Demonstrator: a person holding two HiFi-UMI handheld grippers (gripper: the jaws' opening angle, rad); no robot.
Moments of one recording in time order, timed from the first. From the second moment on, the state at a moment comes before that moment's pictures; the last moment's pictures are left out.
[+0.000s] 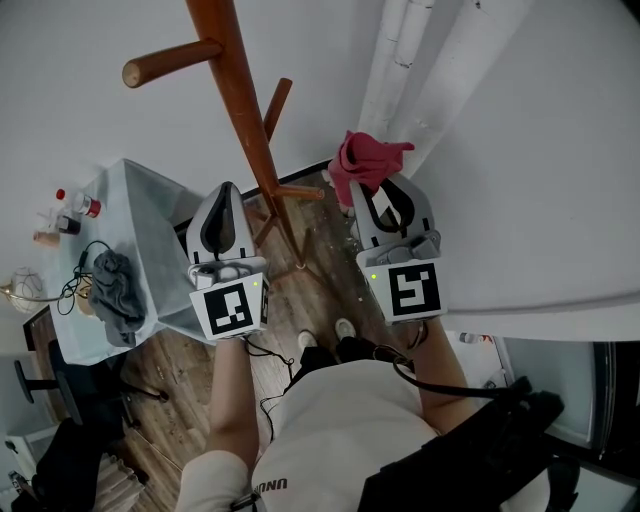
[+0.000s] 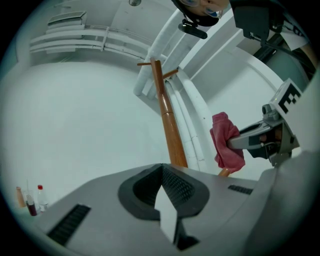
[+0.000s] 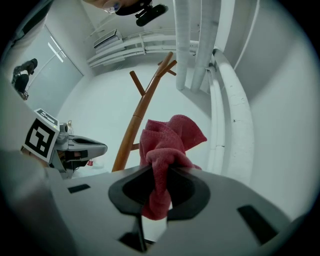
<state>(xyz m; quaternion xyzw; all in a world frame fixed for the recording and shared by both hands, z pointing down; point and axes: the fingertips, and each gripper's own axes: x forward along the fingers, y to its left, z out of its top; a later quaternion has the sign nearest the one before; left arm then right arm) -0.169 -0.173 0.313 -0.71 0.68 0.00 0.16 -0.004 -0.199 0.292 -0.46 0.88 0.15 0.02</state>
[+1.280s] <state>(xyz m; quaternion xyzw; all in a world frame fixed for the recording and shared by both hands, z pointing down) -0.163 -0.177 0.311 -0.70 0.71 0.01 0.13 -0.081 -0.245 0.247 -0.36 0.91 0.21 0.05</state>
